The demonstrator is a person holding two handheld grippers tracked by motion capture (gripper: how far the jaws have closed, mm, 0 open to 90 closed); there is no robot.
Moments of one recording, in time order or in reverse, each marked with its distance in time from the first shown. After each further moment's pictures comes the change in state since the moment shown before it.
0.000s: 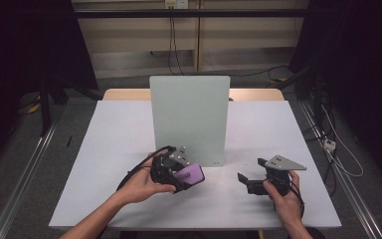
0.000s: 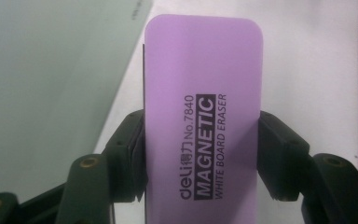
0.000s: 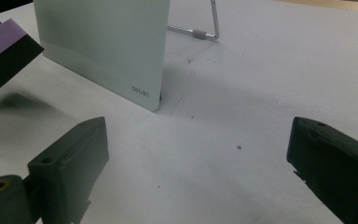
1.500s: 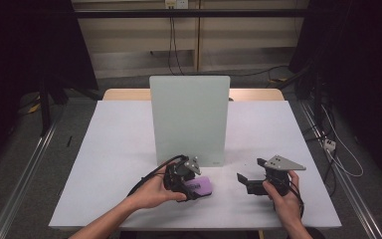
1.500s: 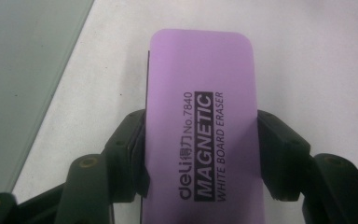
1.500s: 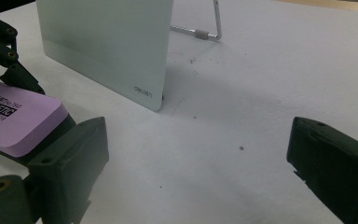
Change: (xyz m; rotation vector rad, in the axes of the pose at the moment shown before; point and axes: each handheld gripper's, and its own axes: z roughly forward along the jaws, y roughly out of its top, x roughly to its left) left arm -0.009 0.005 0.040 0.076 -0.053 -0.025; right arm 0.001 0.000 0.000 0.001 0.006 -0.002
